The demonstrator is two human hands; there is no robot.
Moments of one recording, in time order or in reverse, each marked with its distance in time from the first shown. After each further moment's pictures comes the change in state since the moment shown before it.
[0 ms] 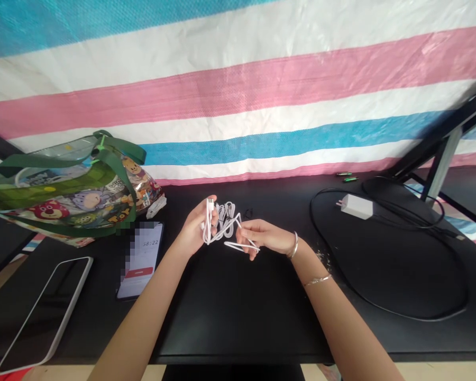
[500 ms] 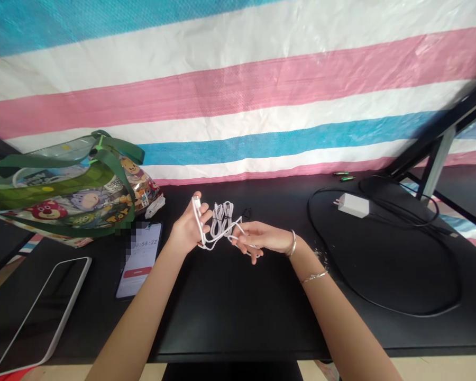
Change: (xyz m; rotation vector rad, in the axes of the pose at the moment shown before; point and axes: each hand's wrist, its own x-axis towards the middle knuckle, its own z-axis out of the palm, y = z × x) left_hand -0.006 0.009 0.001 -0.150 0.025 -0.015; right_hand -0.001 -0.001 0.000 0.063 -0.144 -0.015
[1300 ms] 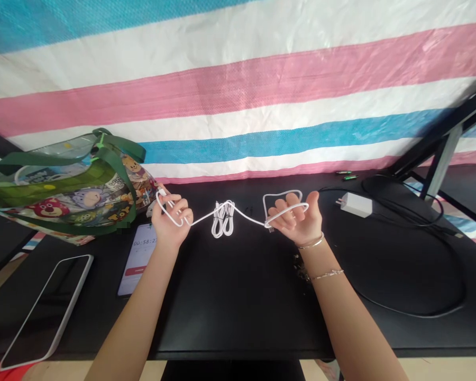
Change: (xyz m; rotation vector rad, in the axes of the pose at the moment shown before) left_hand 0.003 0.019 -0.017 -0.250 0.228 0.346; right_hand -0.023 -0.013 -0.011 0.088 0.465 -0.625
